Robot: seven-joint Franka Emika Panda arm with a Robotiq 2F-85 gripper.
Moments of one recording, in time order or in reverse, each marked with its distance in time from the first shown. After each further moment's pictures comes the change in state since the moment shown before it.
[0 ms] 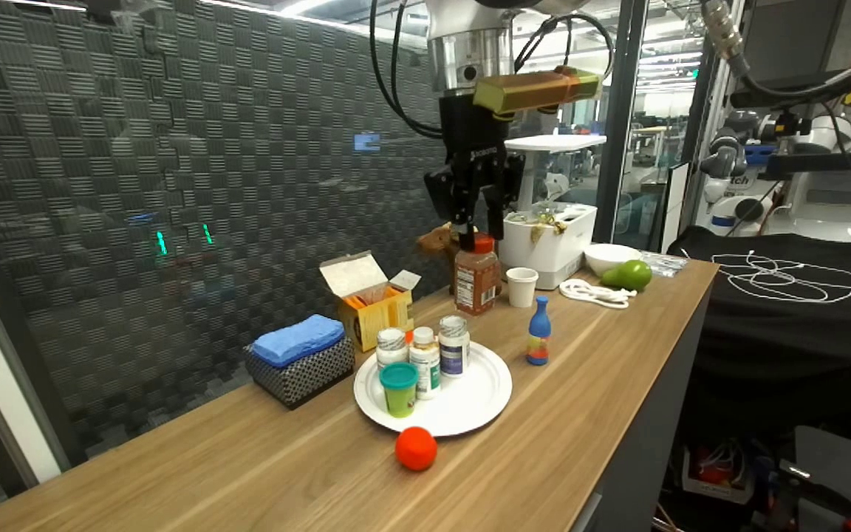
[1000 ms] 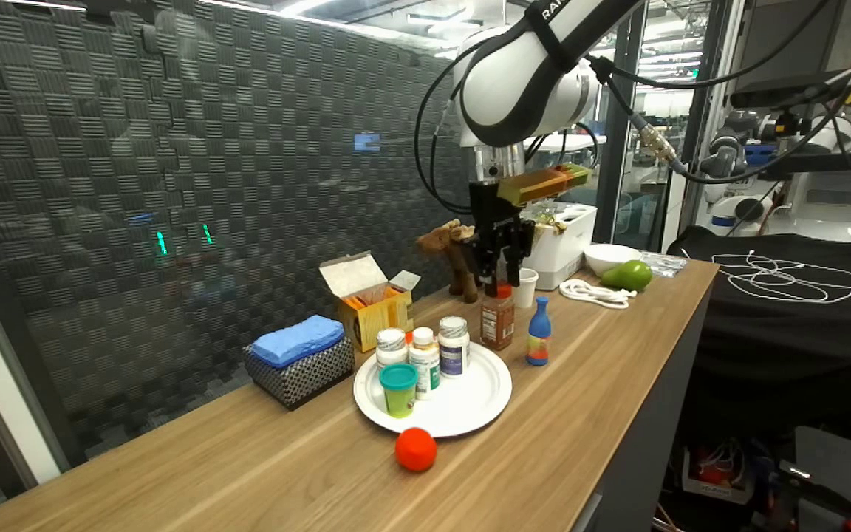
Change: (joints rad) arm -0.125 0.253 -0.080 0.073 0.048 0.138 -0.200
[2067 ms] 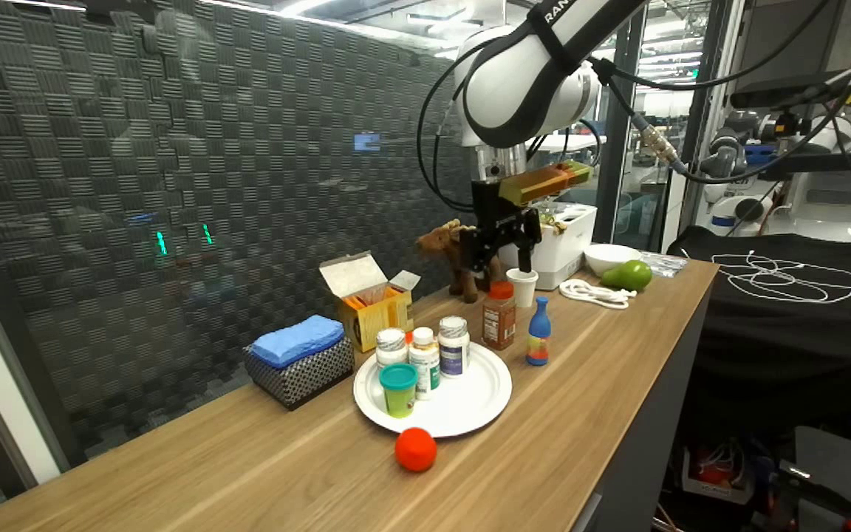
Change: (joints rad) arm -0.004 0.003 -0.006 0.005 -0.031 0.000 0.022
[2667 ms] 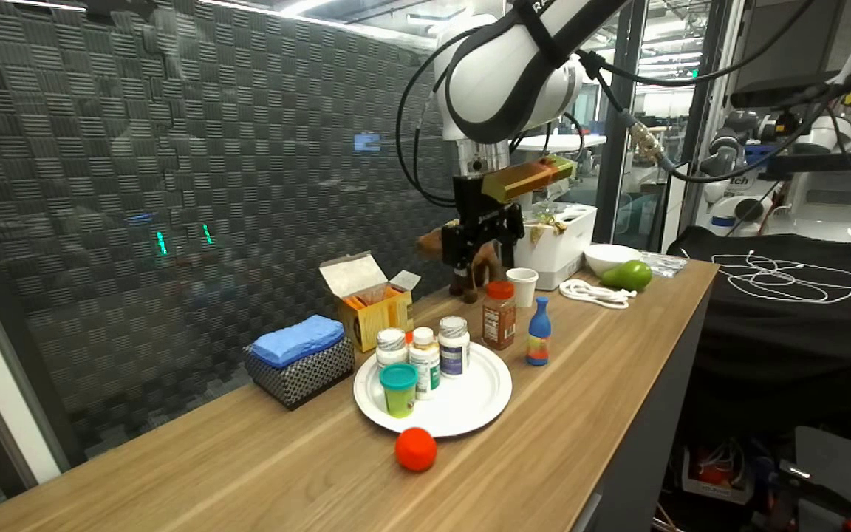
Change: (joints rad) arm 0.043 0.006 0.005 0.030 -0.027 -0.001 0.014
